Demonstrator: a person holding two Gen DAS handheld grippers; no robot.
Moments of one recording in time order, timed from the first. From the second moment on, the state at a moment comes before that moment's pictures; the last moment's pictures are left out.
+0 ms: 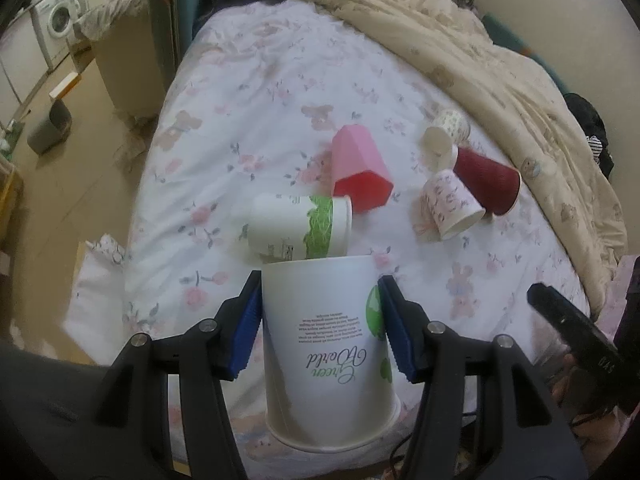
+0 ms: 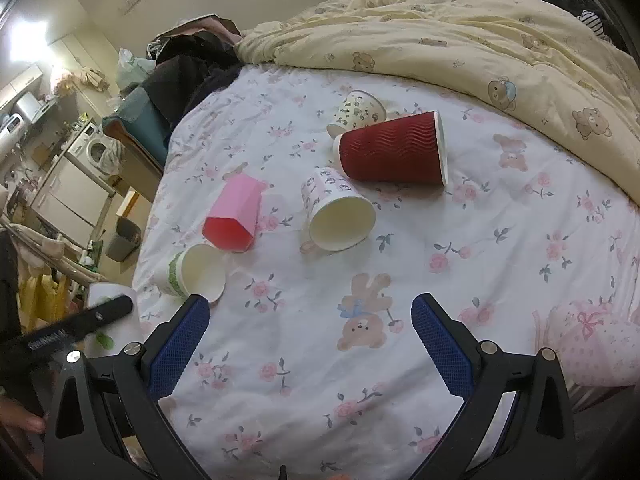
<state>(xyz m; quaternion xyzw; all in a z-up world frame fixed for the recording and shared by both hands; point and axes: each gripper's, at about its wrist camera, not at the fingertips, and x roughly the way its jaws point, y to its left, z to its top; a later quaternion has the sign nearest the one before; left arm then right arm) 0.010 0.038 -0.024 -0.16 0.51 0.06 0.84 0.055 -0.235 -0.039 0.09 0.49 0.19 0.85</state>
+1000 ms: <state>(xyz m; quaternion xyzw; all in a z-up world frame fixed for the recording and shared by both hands) 0.013 0.008 -0.012 -0.18 0.48 -0.02 0.86 0.043 -0.182 -0.069 0.18 0.56 0.39 0.71</state>
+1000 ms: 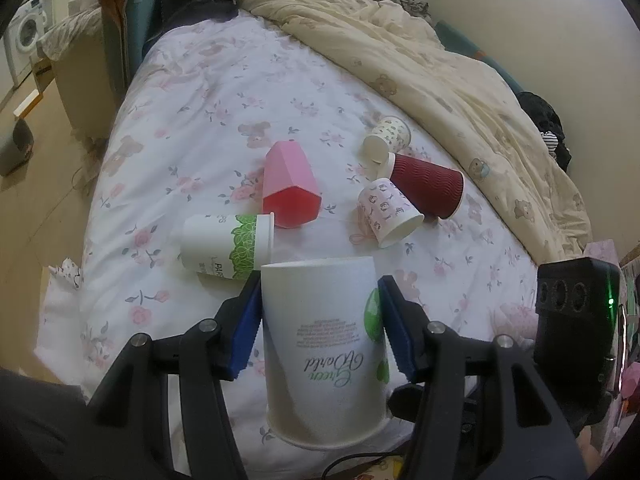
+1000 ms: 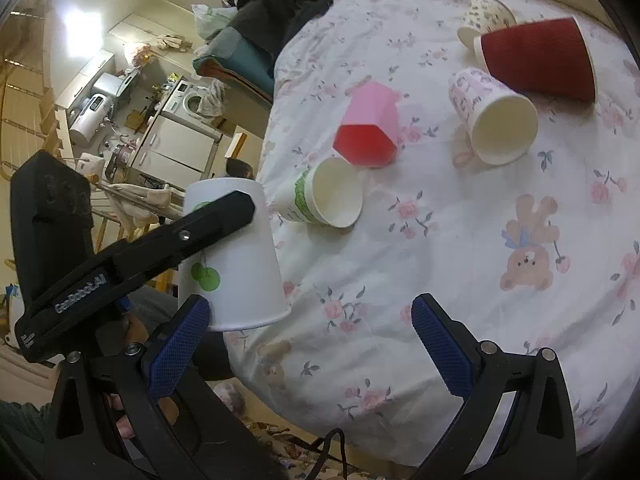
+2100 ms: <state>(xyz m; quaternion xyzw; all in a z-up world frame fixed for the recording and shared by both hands) 0.013 0.010 -0.011 -0.19 0.50 -0.04 0.85 0.048 -0.186 -0.088 0.11 0.59 0.31 0.74</state>
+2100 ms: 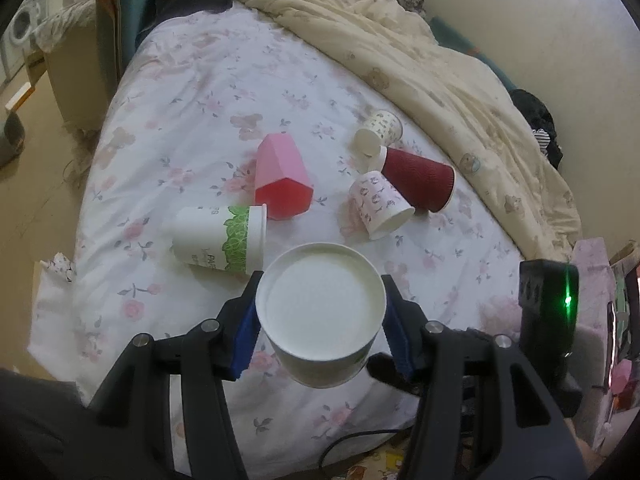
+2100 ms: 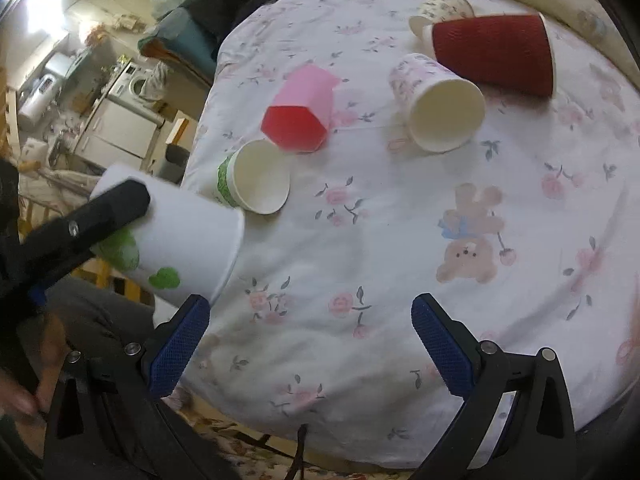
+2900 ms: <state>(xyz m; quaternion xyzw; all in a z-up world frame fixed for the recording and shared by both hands) 0.102 -0.086 -0.060 -0.04 0.48 0.05 0.88 0.058 -0.302 -0.057 0.24 0.53 0.18 0.80</state>
